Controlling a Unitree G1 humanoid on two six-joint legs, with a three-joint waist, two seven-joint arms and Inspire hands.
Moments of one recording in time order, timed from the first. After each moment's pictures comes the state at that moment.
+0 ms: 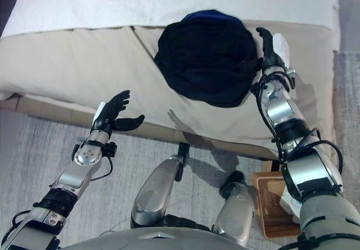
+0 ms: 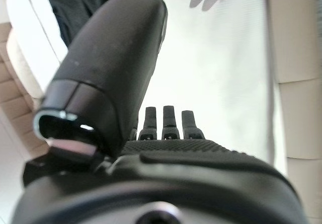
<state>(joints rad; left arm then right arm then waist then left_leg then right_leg) -0.17 0.53 -0.23 0.29 -0.21 -0.10 0.19 -0.89 -0.65 0.39 0.70 -0.02 0.14 -0.32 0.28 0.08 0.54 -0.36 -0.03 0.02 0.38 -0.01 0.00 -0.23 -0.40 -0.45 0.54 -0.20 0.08</state>
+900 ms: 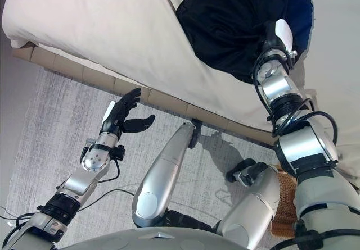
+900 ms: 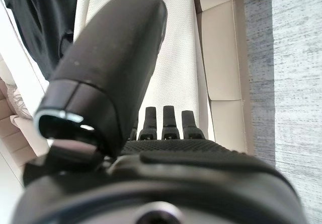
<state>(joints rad) -0.13 0.54 -0.34 0.20 -0.24 -0.14 0.26 -1.09 -0.61 0.45 0.92 0.06 0.20 -0.32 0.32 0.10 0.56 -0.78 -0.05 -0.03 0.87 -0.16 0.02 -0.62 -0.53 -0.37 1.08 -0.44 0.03</state>
